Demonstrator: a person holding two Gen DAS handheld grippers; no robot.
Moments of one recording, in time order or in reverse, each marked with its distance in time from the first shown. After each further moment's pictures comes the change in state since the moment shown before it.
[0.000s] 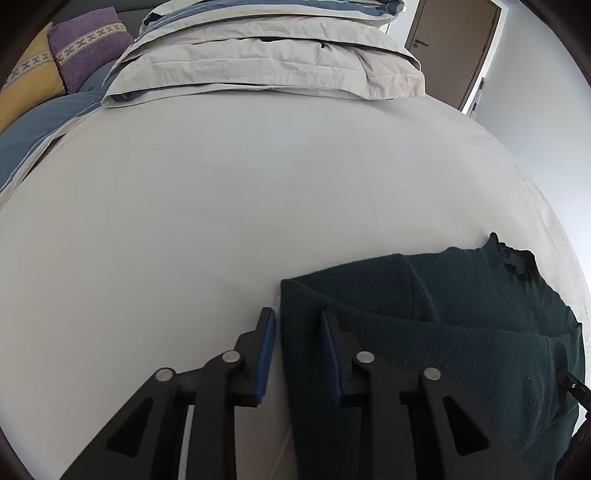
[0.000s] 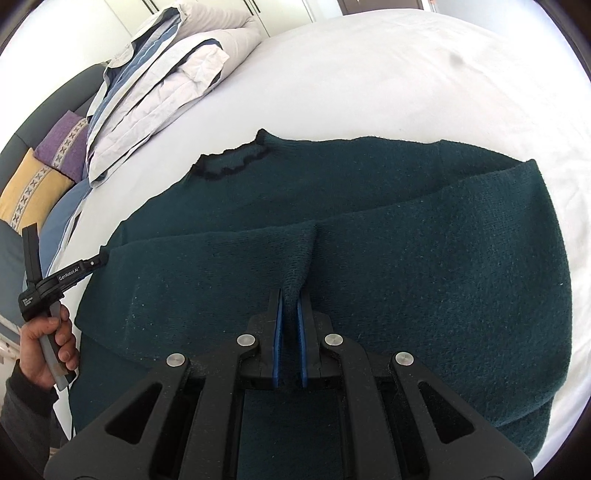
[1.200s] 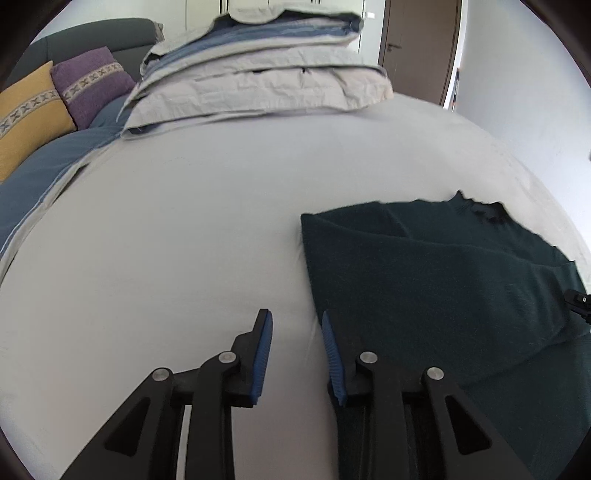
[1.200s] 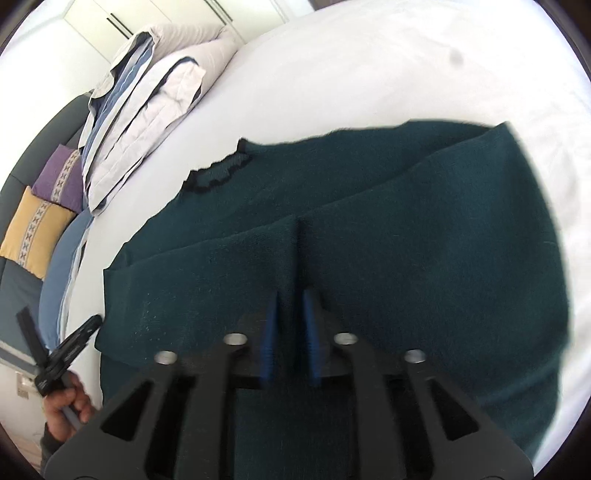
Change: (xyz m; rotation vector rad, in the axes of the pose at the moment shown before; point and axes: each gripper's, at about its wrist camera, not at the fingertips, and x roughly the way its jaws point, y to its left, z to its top) left arm -0.085 0.009 -0.065 0.131 -0.097 0.035; right arm -0.022 -0.013 -0.001 0.132 -0.053 0.025
